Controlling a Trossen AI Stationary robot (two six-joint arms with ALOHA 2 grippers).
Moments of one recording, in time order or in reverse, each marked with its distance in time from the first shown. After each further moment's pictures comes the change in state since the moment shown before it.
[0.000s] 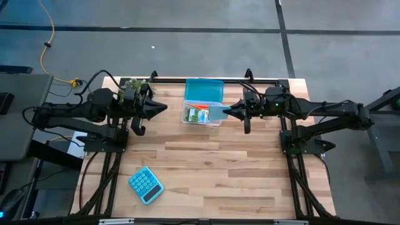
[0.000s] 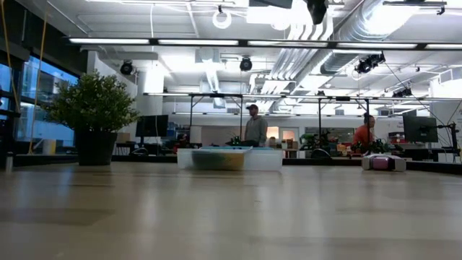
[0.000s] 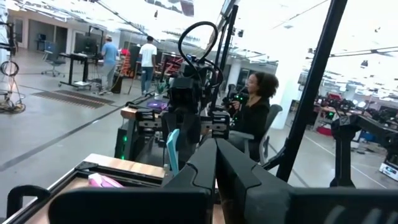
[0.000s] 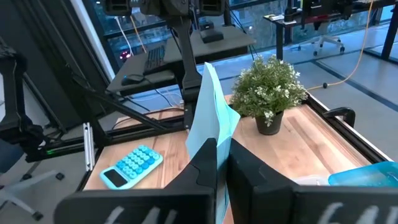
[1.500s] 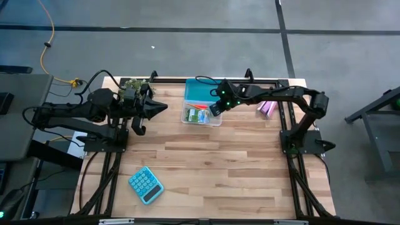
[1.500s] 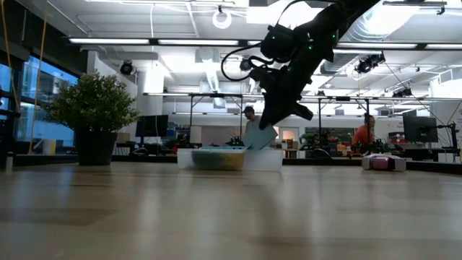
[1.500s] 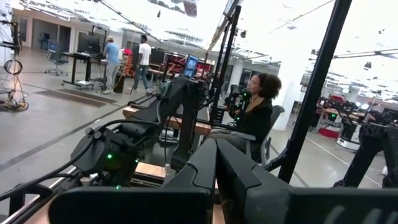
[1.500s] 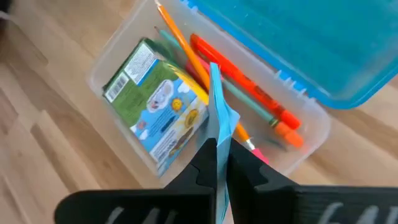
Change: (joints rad) left arm 0.000 0.002 0.000 0.000 -0.014 -0.008; right arm -0.302 0.655 0.207 -0.342 -0.025 0.380
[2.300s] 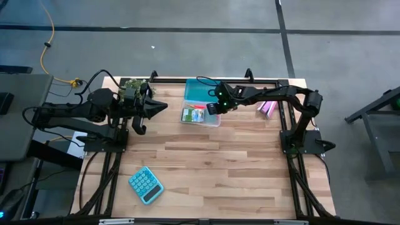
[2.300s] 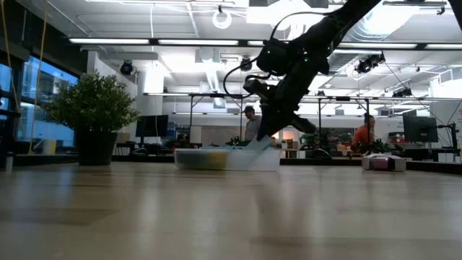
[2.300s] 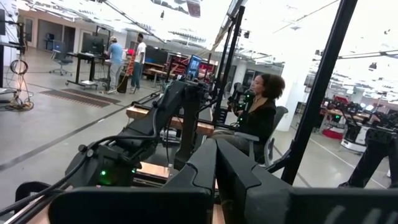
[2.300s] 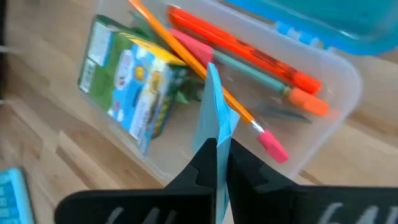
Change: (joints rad) left arm 0.000 -0.001 0.000 -0.003 -0.015 0.000; right arm -0.008 0.080 -0.004 0.043 -0.113 0.269
